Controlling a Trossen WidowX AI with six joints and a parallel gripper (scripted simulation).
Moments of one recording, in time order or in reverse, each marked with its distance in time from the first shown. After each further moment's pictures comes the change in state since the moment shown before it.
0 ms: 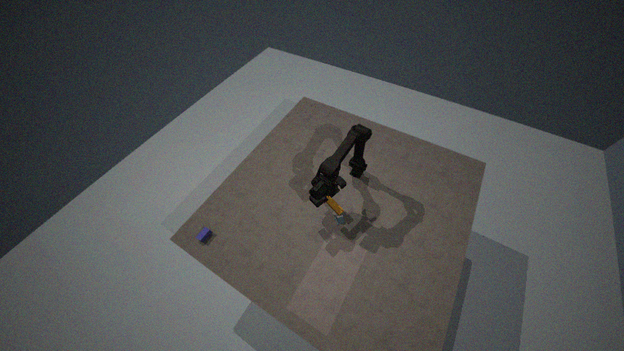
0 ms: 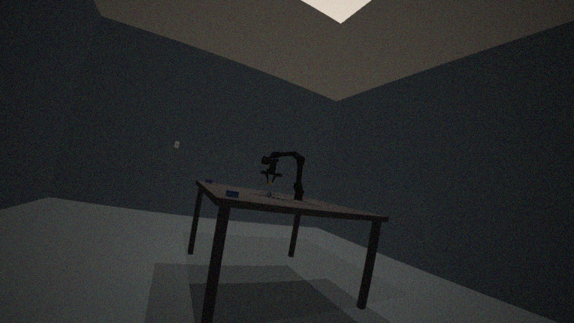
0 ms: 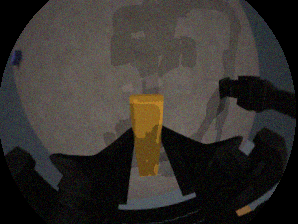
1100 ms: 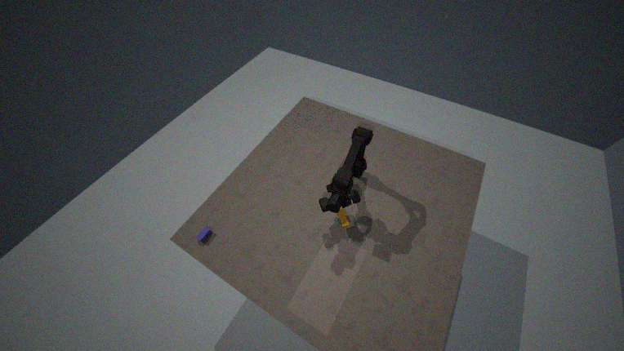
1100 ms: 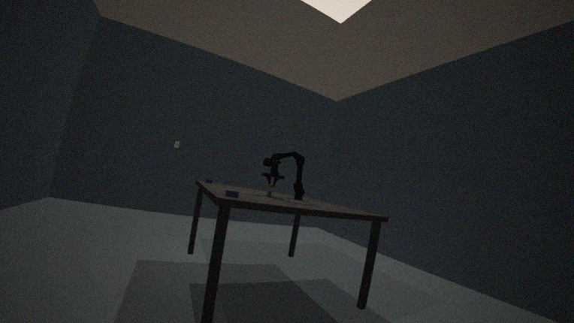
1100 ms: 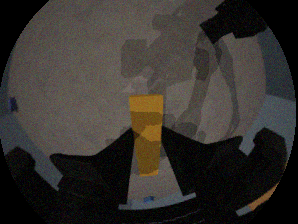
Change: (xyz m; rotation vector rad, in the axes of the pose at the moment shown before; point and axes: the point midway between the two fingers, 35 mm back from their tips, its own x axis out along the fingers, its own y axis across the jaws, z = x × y) arm 0.018 -0.014 -0.066 0.414 0.005 -0.002
